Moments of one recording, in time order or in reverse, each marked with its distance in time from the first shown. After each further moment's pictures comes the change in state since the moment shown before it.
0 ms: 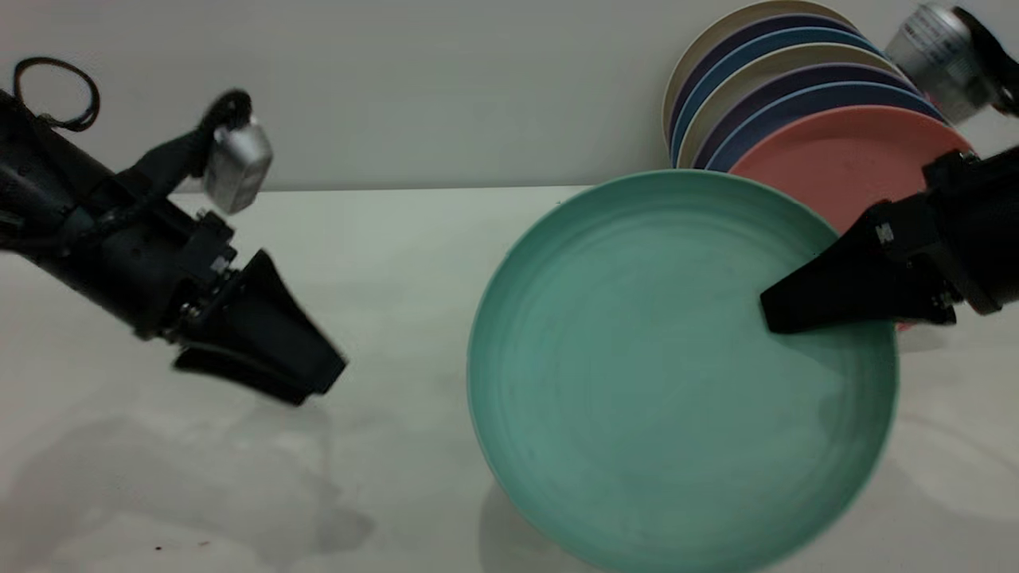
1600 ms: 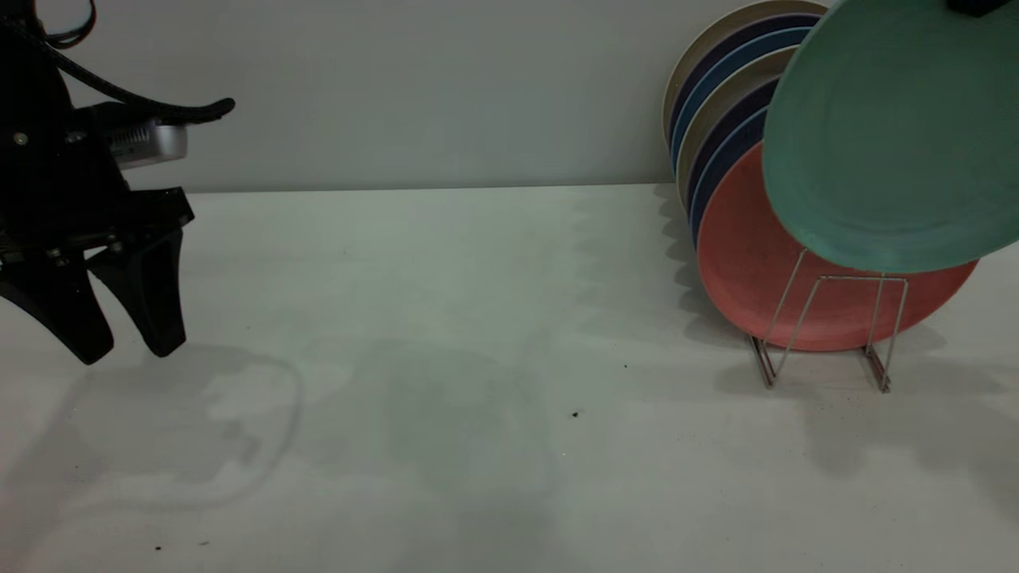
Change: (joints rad) left arm 0.000 0.000 -0.308 0.731 0.063 -0.989; right arm 0.000 -0.146 -0.584 -1.103 -0.096 -0.040
